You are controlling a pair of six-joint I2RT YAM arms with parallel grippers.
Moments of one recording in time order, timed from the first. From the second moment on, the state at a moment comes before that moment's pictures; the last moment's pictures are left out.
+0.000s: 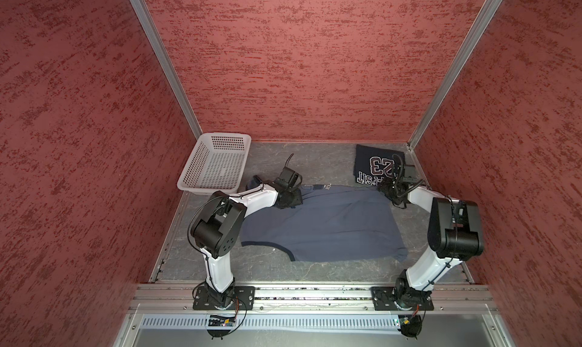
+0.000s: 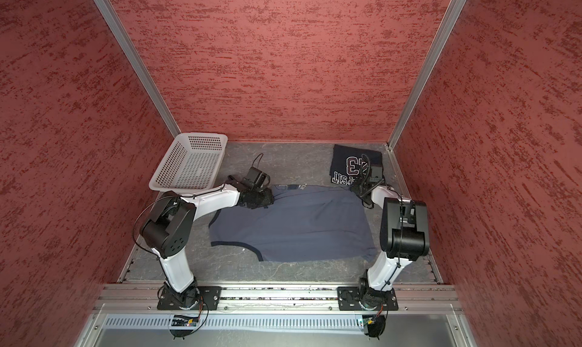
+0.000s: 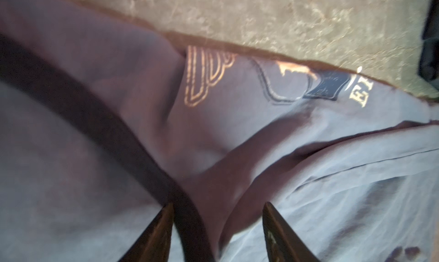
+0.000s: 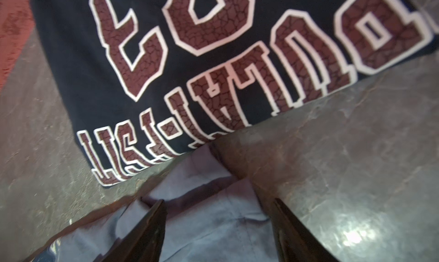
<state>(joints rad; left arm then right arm) -0.55 1.84 1.16 -0.39 0.05 -0.71 -0.15 1.75 1.01 -0.24 -0.11 0.58</state>
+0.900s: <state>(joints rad) -0.56 1.78 1.11 -0.40 0.04 -0.73 -0.14 1.68 0.95 -0.29 -0.05 0.57</state>
